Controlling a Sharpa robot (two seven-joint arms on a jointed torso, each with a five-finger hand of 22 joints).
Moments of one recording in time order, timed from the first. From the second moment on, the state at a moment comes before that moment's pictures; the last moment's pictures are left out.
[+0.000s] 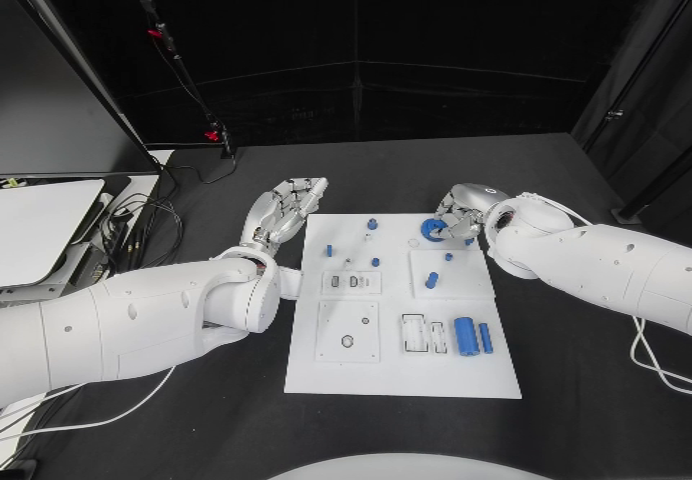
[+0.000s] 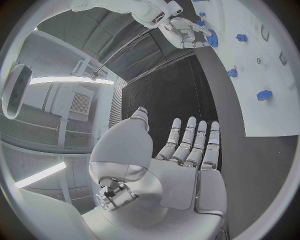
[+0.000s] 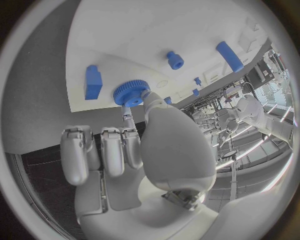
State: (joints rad) left arm 1.21 -0.71 -0.22 1.47 0.01 -0.67 0.68; left_hand 1.12 0.06 -0.08 0.29 0.18 0.34 0.15 0.70 0.07 0.42 0.25 0.61 0.07 0.19 0.25 0.79 0.06 0.11 0.34 0.28 0.24 0.15; right arm 1.22 -0.63 -0.08 1.06 -1.45 -0.29 -0.15; right_hand 1.41 -0.11 0.14 0.26 0.28 1.03 0.11 0.15 0.11 1.46 0.04 1.57 1.31 1.47 -0.01 1.57 1.31 0.01 1.46 0.11 1.57 1.31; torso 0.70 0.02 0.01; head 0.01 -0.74
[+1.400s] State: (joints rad) left arm 1.21 -0.71 -0.22 1.47 0.01 -0.67 0.68; left_hand 1.12 0.07 -0.08 0.29 0.19 0.34 0.15 0.70 0.07 0.42 0.25 0.61 0.07 0.19 0.25 0.79 0.06 0.11 0.34 0.28 0.24 0.15; right arm 1.22 -0.50 -0.08 1.17 -1.39 -0.45 -0.06; right_hand 1.48 -0.09 0.17 0.20 0.28 1.05 0.12 0.13 0.07 1.46 0.04 1.57 1.31 1.47 -0.01 1.57 1.31 0.01 1.46 0.11 1.57 1.31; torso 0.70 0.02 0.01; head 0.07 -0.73
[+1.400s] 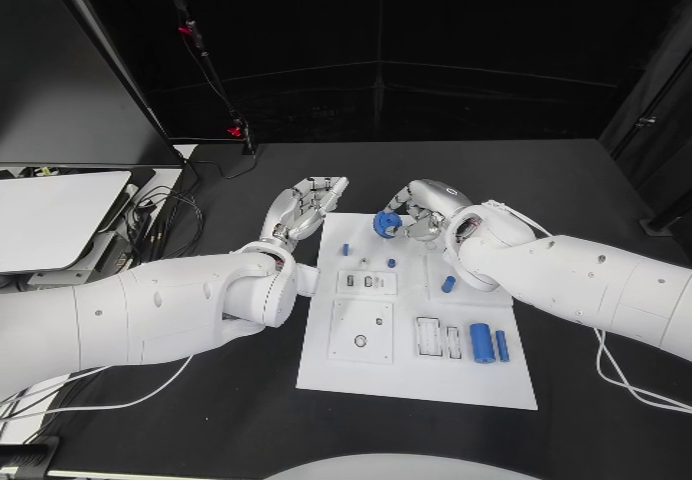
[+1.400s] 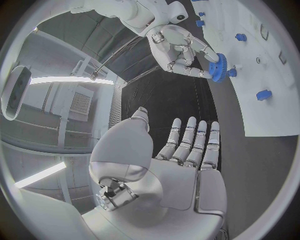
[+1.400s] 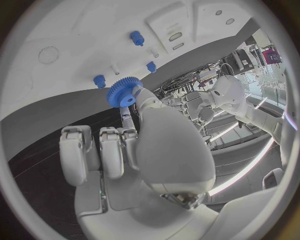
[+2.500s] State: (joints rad) left arm 1.21 -0.70 -0.22 1.46 0.01 -0.67 0.68; left_hand 1.12 0.07 -0.08 0.29 0.19 0.34 0.15 0.70 0.07 0.42 0.26 0.61 0.07 0.20 0.25 0.79 0.06 0.11 0.34 0.28 0.24 0.15; right arm 1.22 -0.42 -0.08 1.04 -1.43 -0.33 -0.08; right_hand 1.47 -0.09 0.17 0.20 0.28 1.05 0.12 0.12 0.07 1.46 0.04 1.57 1.31 1.47 -0.01 1.57 1.31 0.01 1.46 0.11 1.57 1.31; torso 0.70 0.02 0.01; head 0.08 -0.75
